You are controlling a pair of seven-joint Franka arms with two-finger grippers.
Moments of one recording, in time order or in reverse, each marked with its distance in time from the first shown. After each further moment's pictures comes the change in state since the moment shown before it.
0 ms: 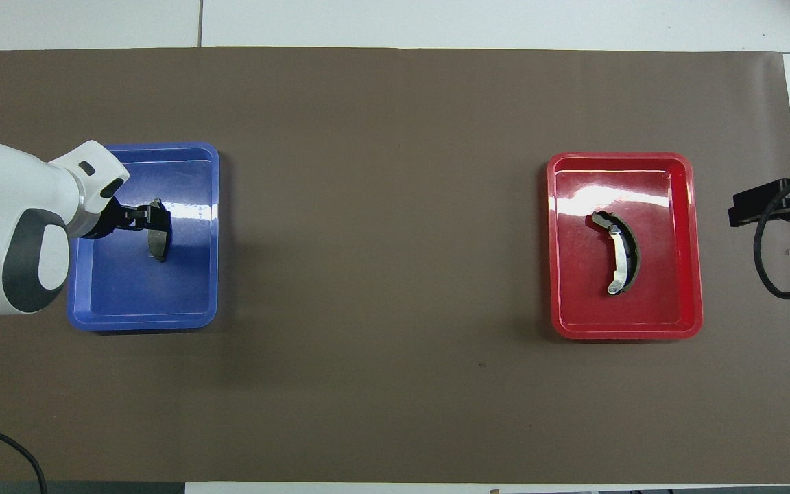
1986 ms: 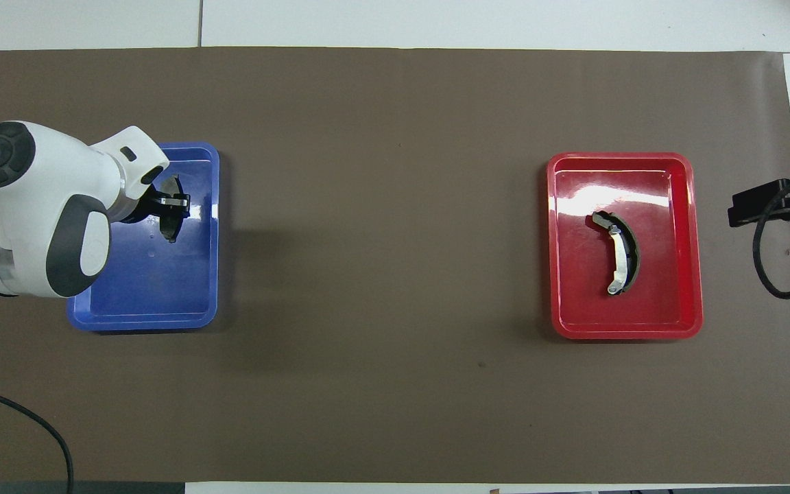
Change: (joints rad) left arm -0.119 0.049 -0.006 0.099 -0.001 -0.023 -0.035; right arm 0.001 0.000 0.000 -0.001 0.000 0.000 0.000
